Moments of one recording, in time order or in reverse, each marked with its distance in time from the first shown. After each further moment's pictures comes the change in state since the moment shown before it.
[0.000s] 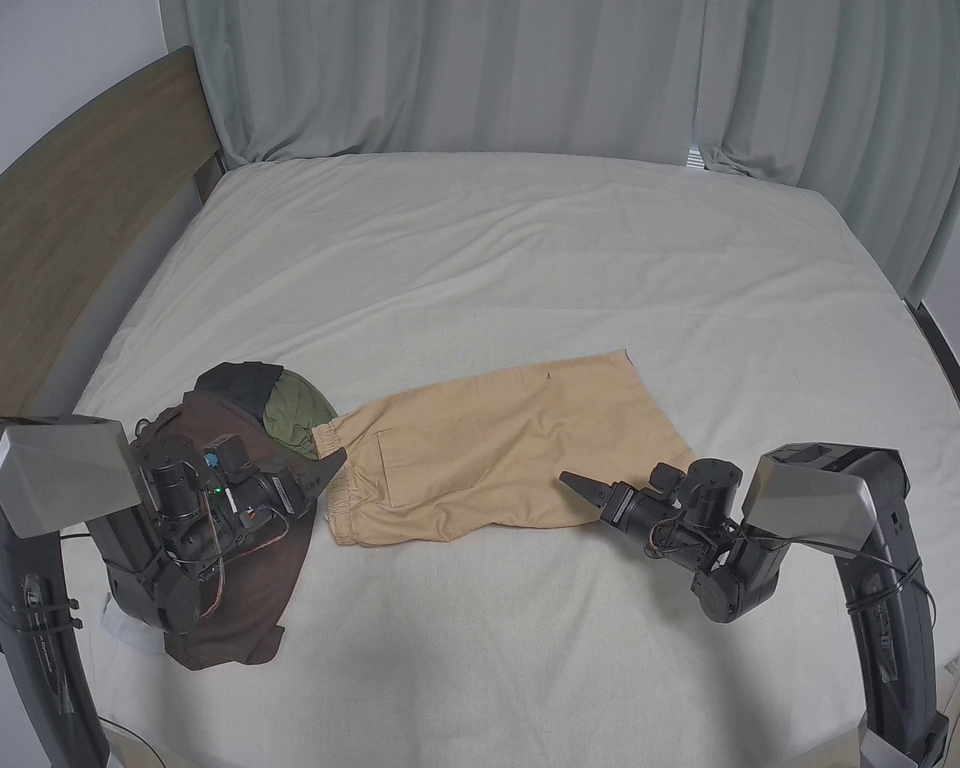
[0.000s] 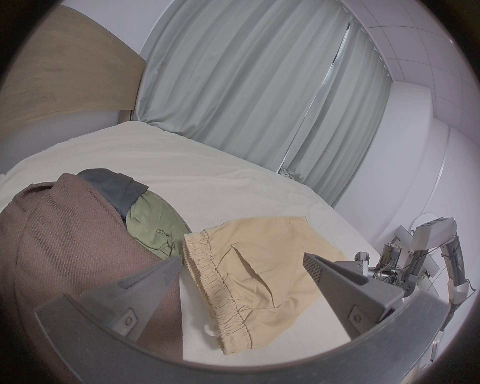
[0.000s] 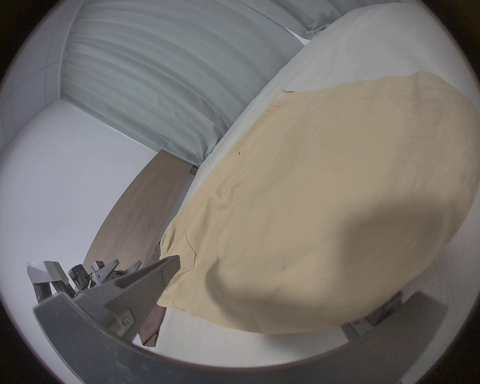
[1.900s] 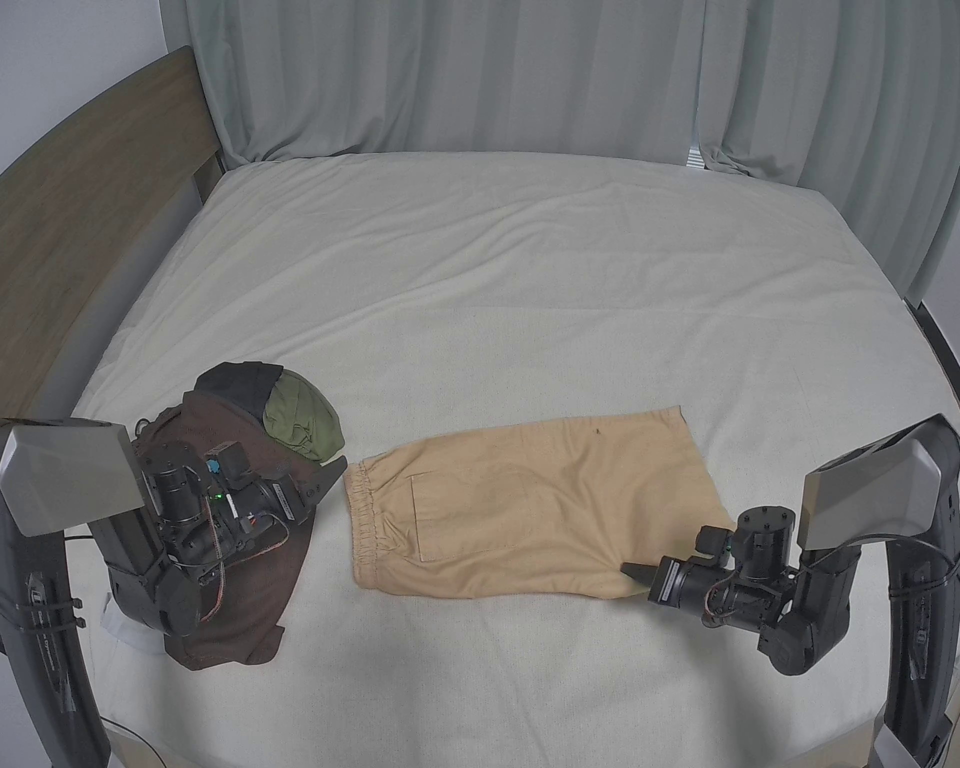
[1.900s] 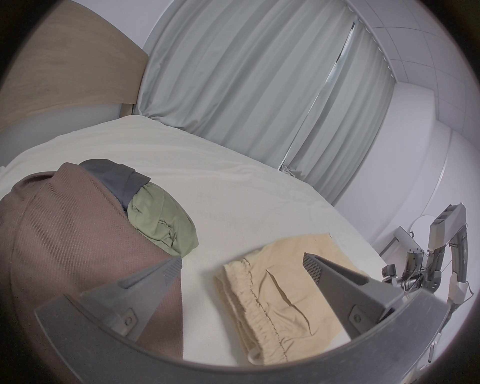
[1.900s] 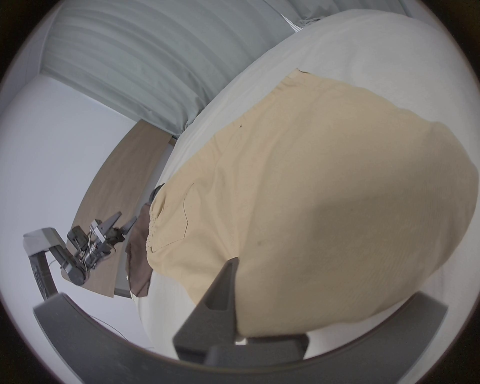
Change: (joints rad) left arm 0.007 0.019 0.006 0.000 -0.016 -0.010; right arm 0.011 -0.215 0.565 -0.076 -0.026 -0.135
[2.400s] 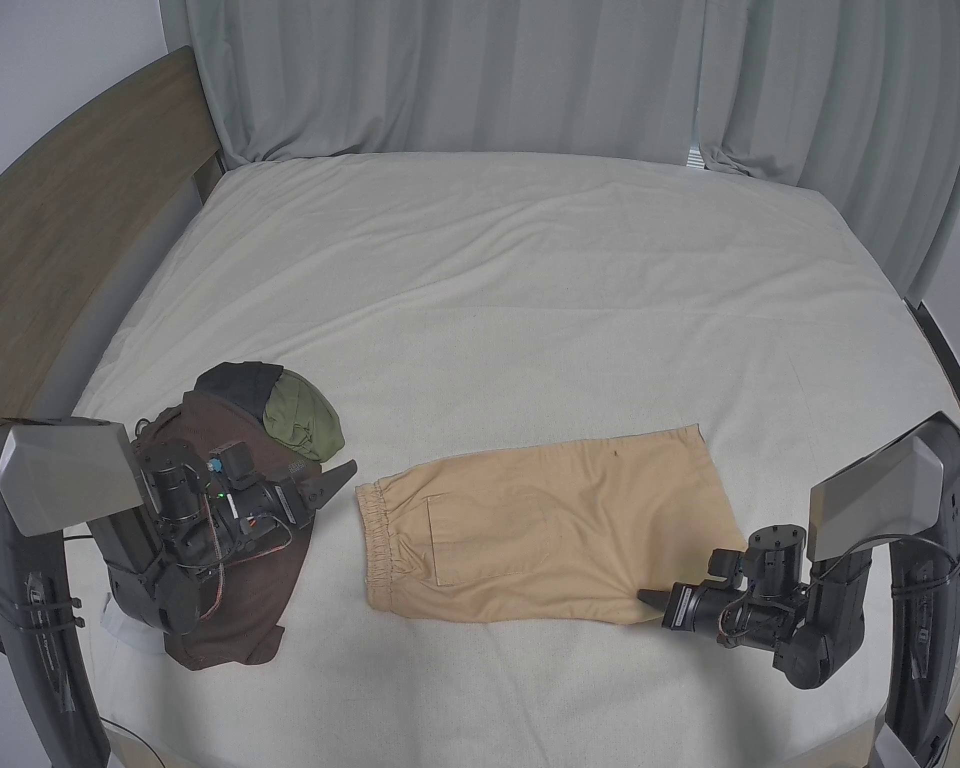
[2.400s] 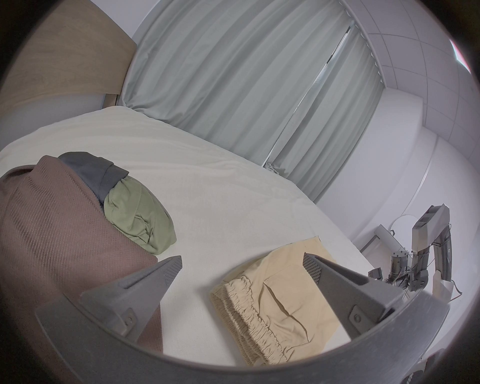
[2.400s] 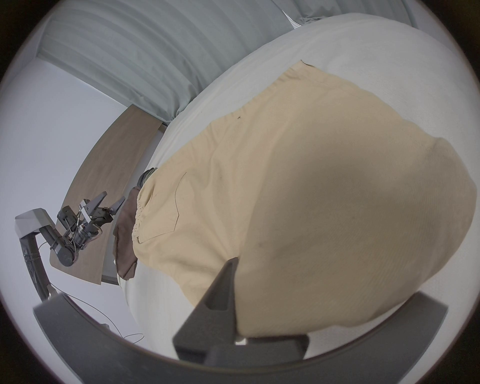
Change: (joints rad) left arm 0.003 -0.002 -0.008 0.000 -0.123 -0.024; right arm -0.010 -0.008 0.130 -0.016 -0.034 -0.072
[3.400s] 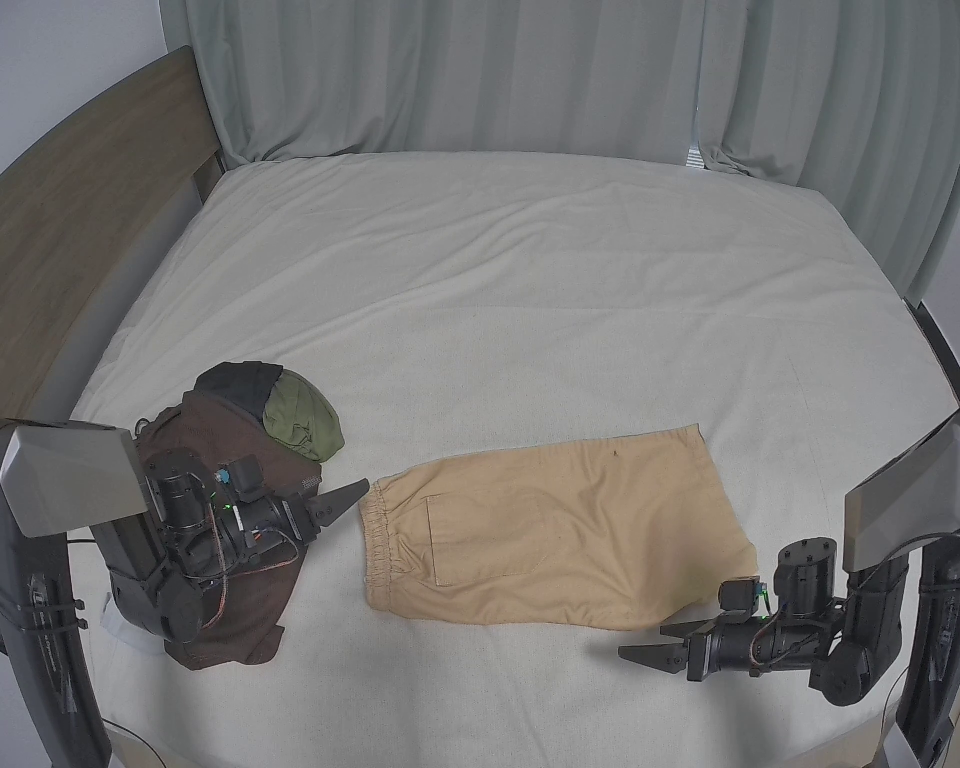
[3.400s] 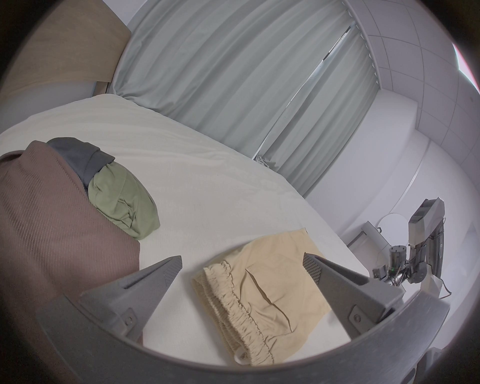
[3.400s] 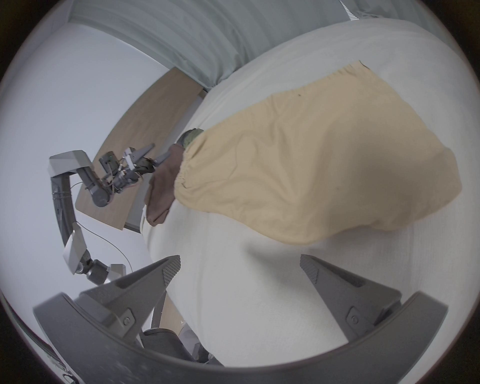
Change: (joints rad) left arm -0.017 0.006 0.031 0.000 -0.074 -0.008; right arm 0.019 -0.130 0.206 0.001 0.223 -0.236
